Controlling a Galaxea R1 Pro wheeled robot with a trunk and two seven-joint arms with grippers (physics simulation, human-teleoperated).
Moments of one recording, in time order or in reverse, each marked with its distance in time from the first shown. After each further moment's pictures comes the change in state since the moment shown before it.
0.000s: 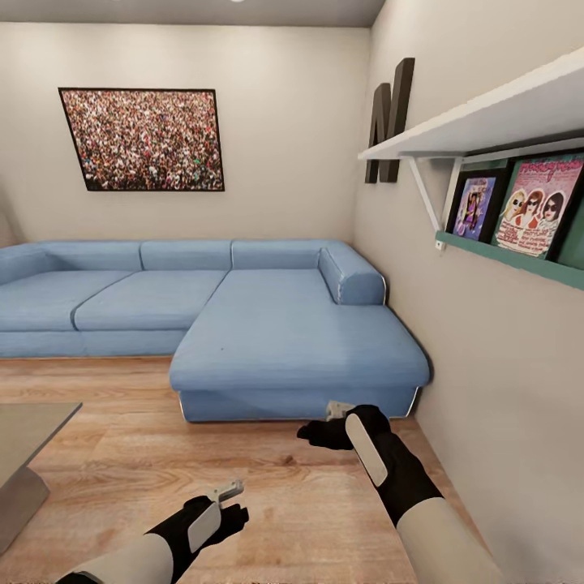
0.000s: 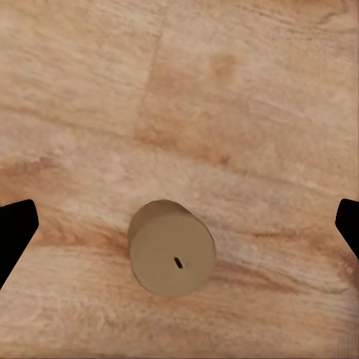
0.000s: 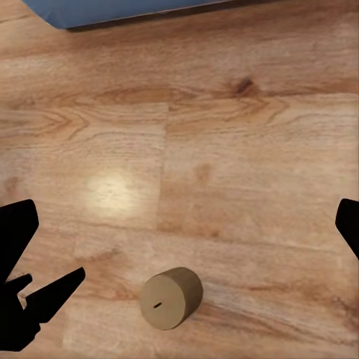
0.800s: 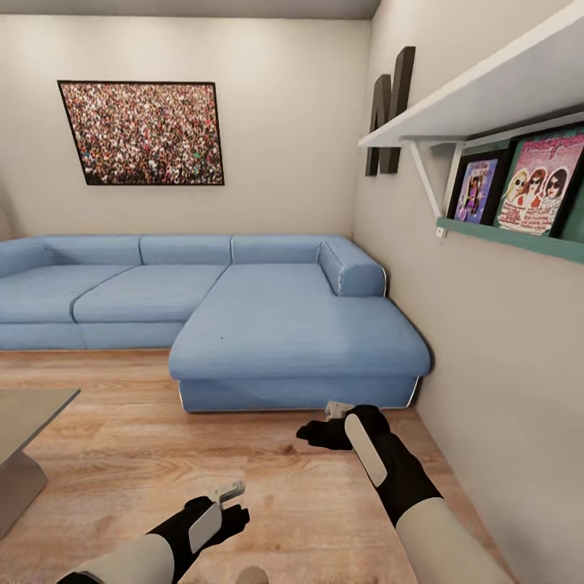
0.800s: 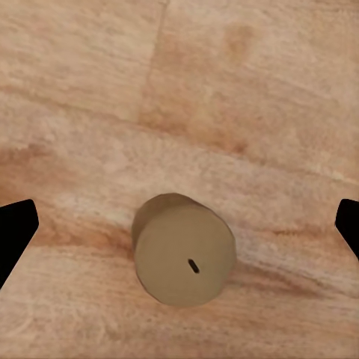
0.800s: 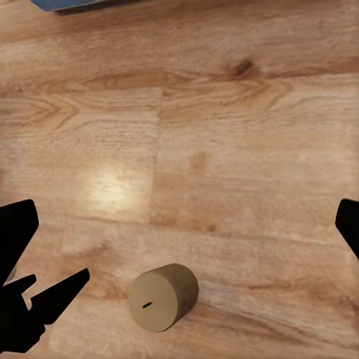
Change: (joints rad) left arm 0.000 -0.003 -0.005 0.004 0.000 0.000 0.000; right arm 0.000 0.003 0.000 0.002 0.000 -0.001 0.002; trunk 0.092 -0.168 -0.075
